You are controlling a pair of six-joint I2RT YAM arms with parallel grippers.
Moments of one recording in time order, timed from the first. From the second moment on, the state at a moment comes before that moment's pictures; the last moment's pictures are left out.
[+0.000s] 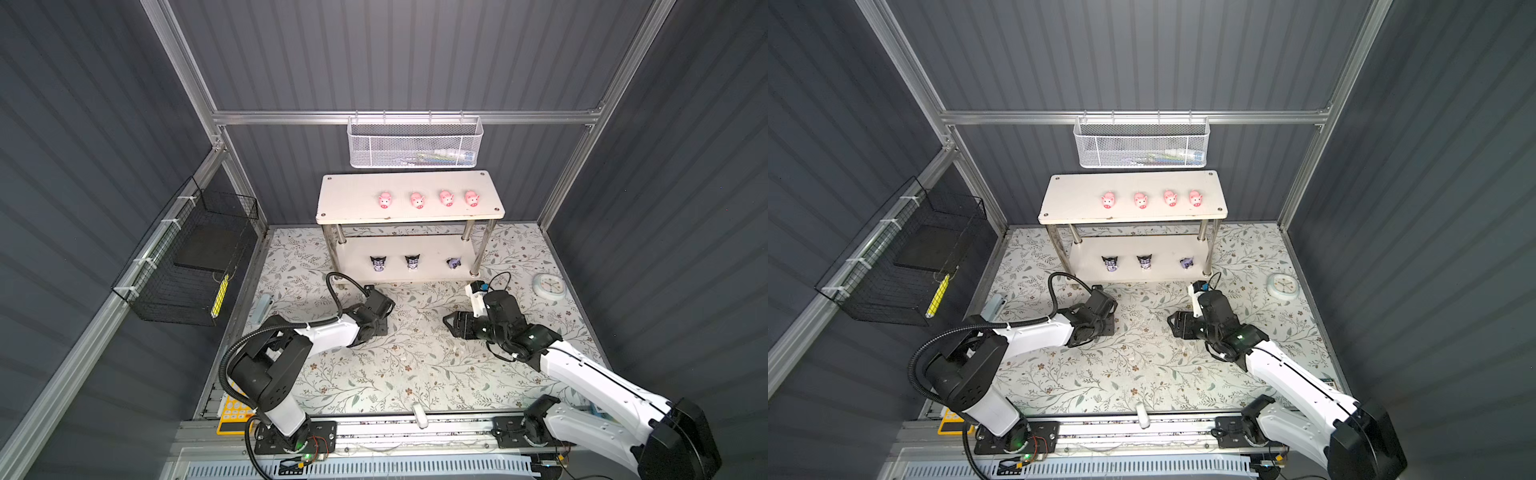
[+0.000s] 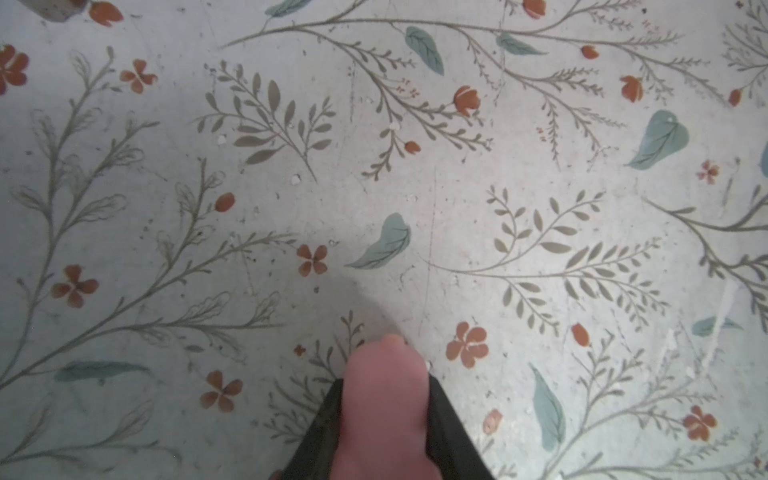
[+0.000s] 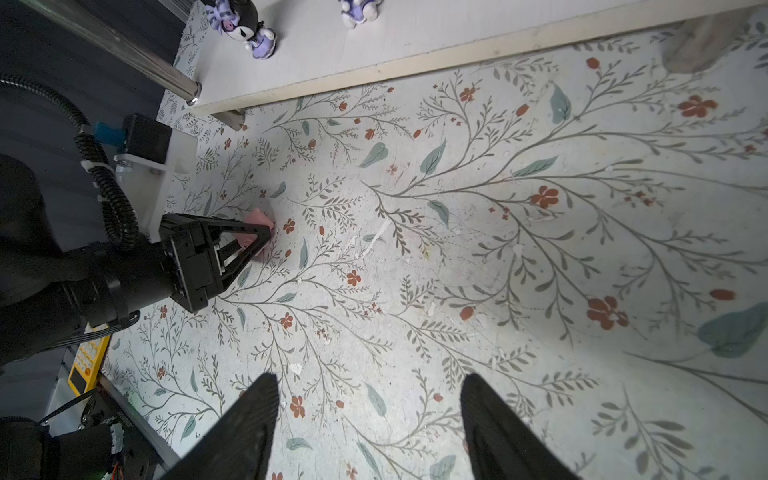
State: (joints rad) left arm -0.72 1.64 0.83 -0.26 -0.24 -0.59; right arm 0.55 1.03 0.61 -0.29 -0.15 0.54
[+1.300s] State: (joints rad) left arm -0.61 1.77 2.38 -1.39 -0.27 -0.32; right arm 0.55 1.01 0.60 -0.28 -0.17 0.54
